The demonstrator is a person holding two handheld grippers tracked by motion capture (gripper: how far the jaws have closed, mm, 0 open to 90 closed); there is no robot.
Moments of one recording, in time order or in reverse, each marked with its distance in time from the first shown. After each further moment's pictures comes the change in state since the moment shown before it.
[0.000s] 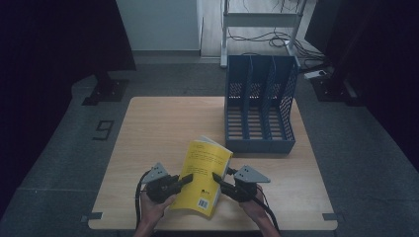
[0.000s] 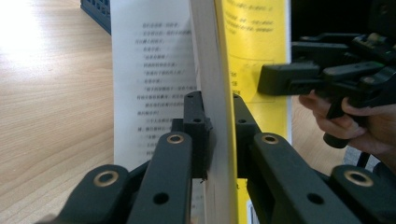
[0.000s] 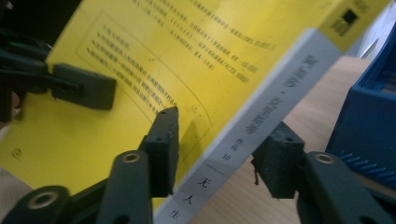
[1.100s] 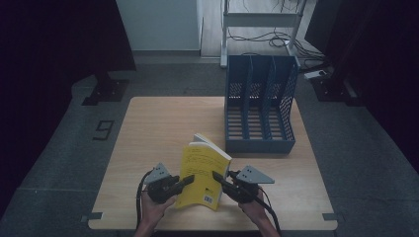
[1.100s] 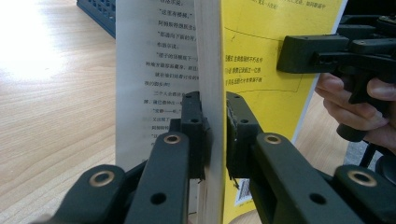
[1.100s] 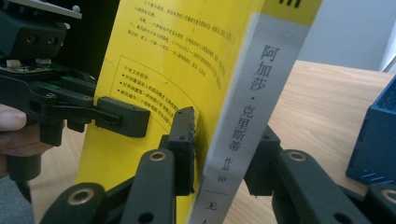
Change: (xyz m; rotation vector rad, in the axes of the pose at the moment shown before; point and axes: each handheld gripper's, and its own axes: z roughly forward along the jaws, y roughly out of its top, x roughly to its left) left arm -0.002 -0.001 0.004 0.019 0.000 0.026; right arm 0.003 0.007 -0.008 -0.052 0.072 0.033
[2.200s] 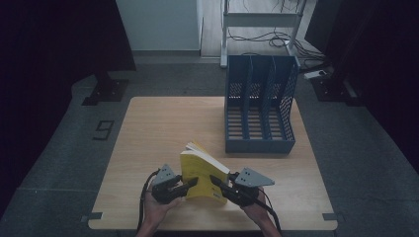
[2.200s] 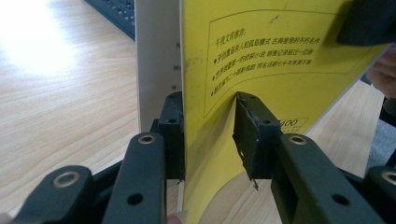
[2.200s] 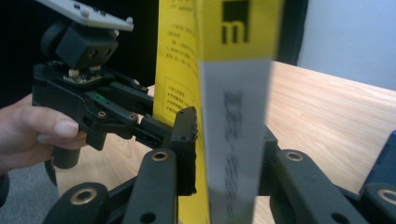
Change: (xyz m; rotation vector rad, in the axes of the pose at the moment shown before) left arm -0.007 -0.003 0.012 0.057 0.051 0.078; right arm 0.010 0.011 -0.008 0.018 0.084 -0.087
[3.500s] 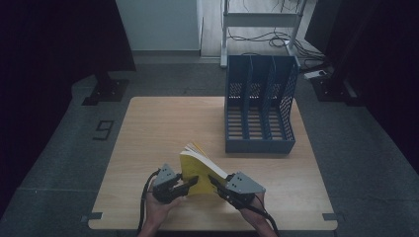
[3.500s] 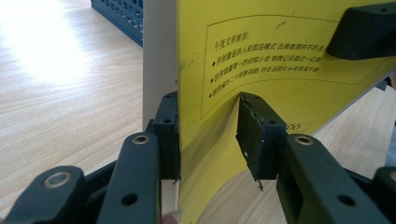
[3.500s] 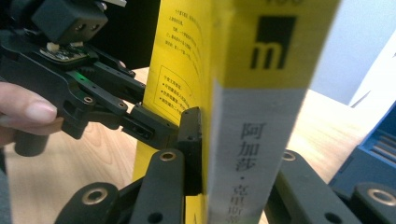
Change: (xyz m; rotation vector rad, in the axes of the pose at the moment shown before) left arm 0.001 -0.001 0.002 -0.028 0.033 -0.003; right arm 0.016 0.002 0.006 0.027 -0.111 -0.150
